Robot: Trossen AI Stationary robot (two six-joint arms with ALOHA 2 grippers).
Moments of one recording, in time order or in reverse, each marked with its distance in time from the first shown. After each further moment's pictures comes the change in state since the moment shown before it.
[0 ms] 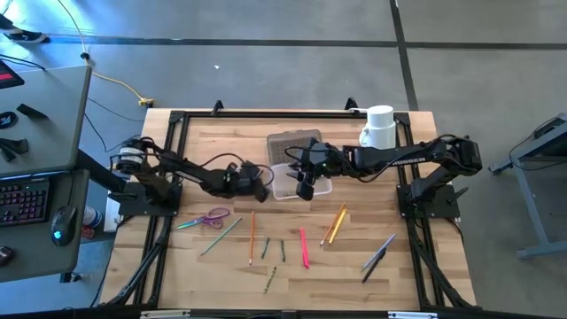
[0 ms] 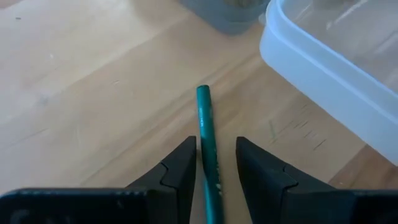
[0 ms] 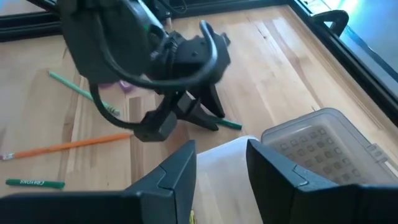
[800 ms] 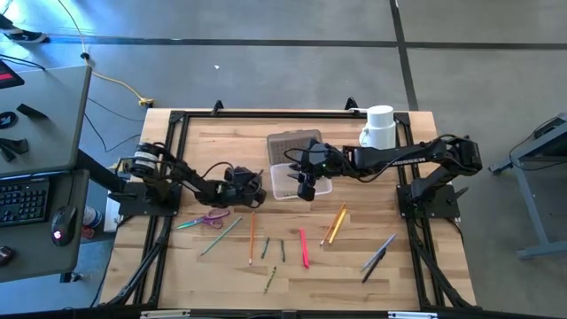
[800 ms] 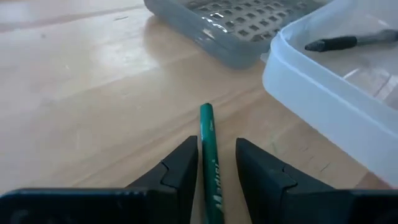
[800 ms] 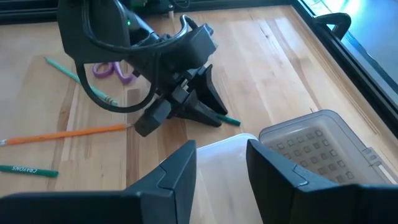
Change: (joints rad) left arm -0.029 0.145 -0.191 0.552 -0.236 0.020; right arm 0.005 0.000 0.000 -0.013 0.000 -0.055
